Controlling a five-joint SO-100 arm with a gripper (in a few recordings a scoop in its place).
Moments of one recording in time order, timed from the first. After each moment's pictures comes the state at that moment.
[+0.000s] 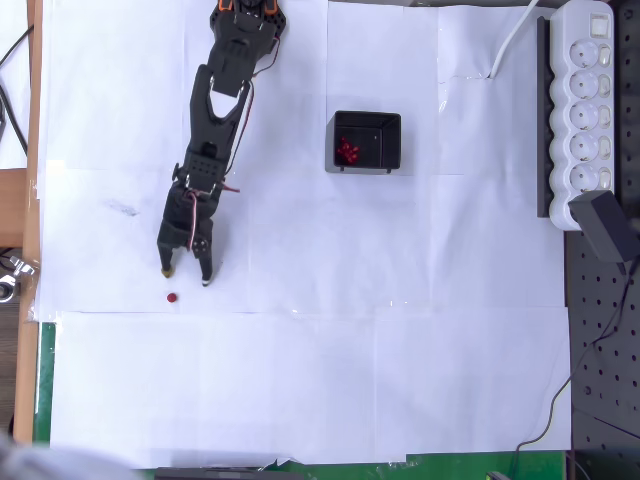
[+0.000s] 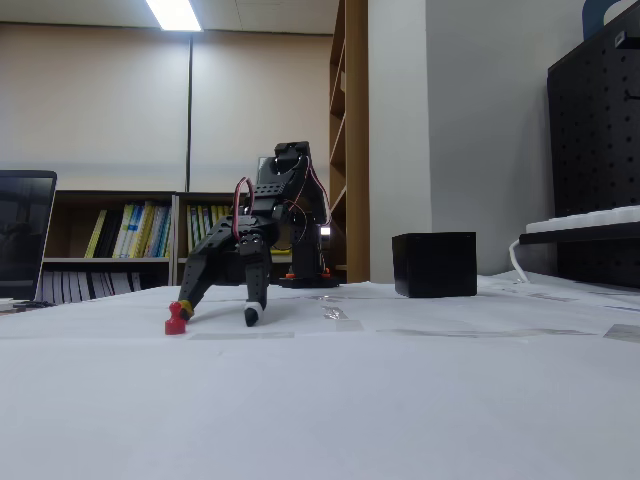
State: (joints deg) arm 16.4 133.0 99.5 -4.0 -86.2
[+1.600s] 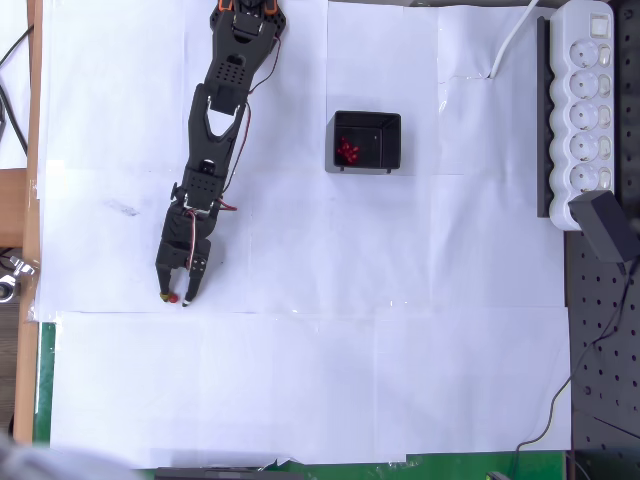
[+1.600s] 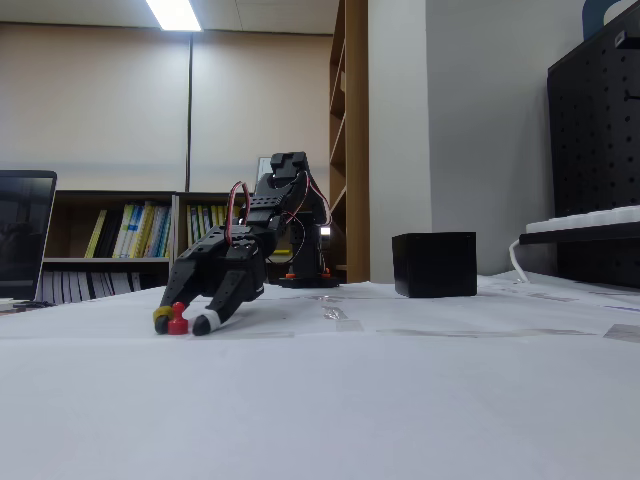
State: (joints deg) arm 16.5 142.8 111.4 -4.8 -85.3
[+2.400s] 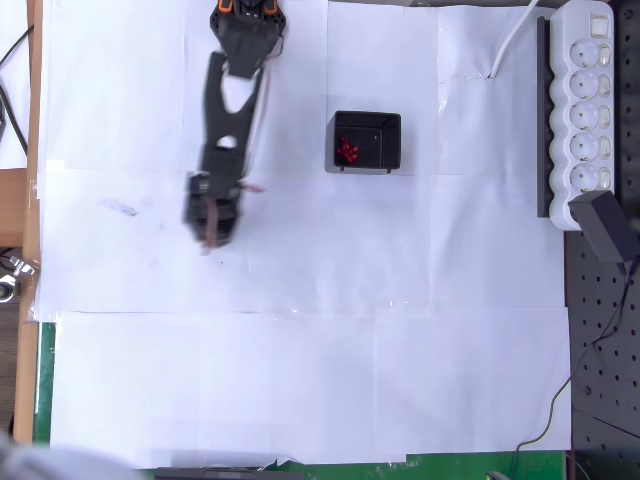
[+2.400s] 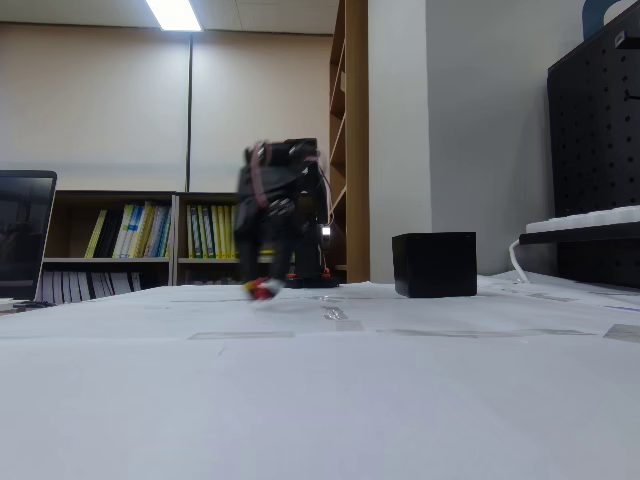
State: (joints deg) arm -3.0 97.2 103.3 70.0 -112.1
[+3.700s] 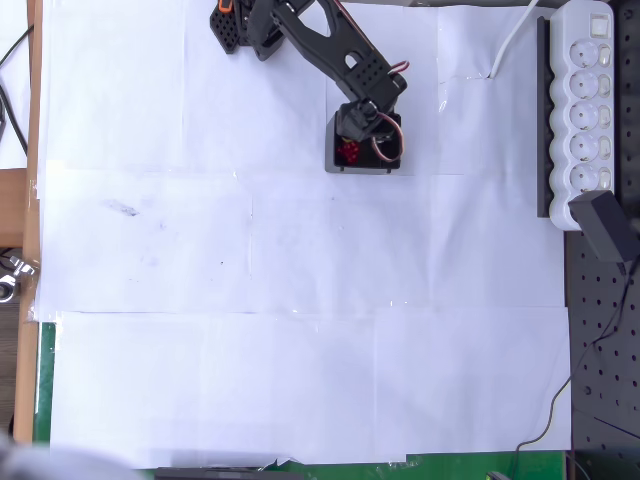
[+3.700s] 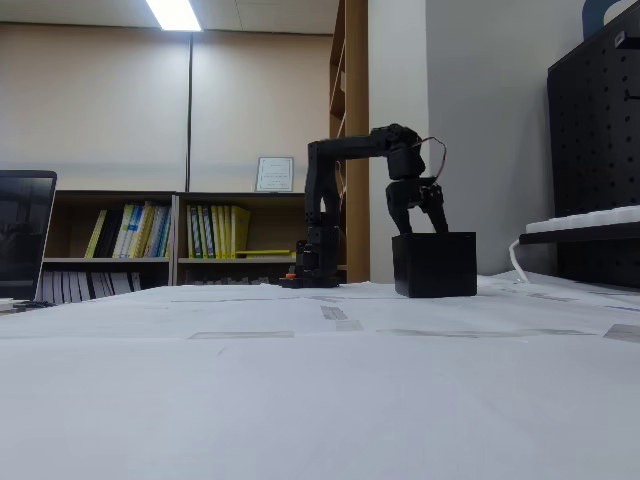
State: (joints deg) arm -38.1 78.9 91.4 82.5 -131.0
